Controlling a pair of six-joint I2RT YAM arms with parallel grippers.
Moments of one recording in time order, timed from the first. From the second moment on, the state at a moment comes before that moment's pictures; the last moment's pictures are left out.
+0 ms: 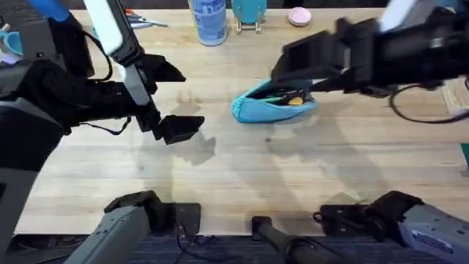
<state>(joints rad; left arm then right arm) 0.23 1.03 0.80 -0.90 0.84 1.17 0.50 1.10 1.28 -1.06 -0.38 0.54</state>
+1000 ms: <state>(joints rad) 0.23 1.03 0.80 -0.90 0.84 1.17 0.82 1.14 1.04 -0.70 -0.07 0.71</state>
